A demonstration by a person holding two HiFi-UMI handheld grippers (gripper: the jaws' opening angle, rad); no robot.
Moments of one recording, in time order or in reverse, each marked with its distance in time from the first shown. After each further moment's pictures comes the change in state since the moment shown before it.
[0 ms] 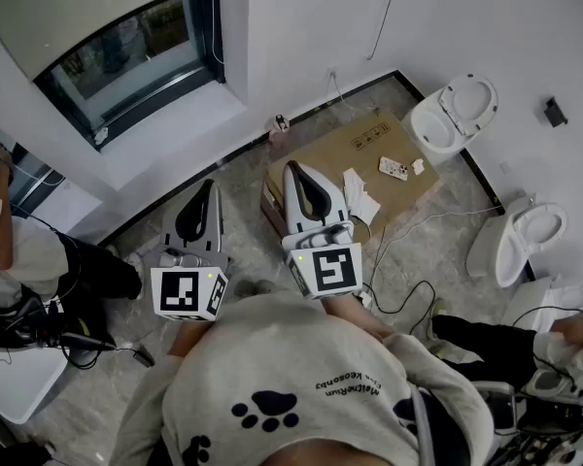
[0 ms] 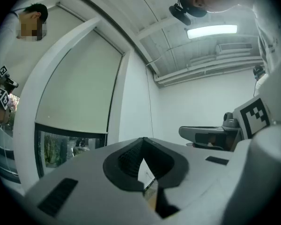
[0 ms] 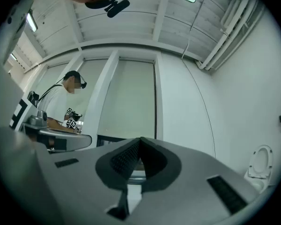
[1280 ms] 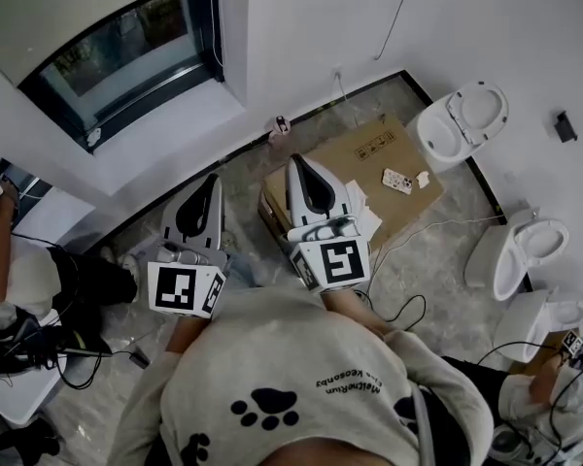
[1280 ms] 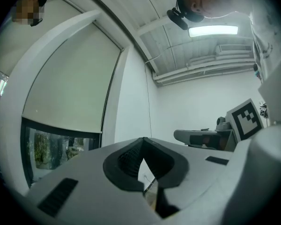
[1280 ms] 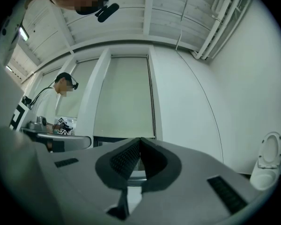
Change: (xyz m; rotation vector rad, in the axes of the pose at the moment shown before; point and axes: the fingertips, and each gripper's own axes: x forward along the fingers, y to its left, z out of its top) left arm 0.086 0.016 -0.017 -0.013 -0.004 -0.056; right arm 0.074 -0.055 -0.034 0.090 0.018 0.024
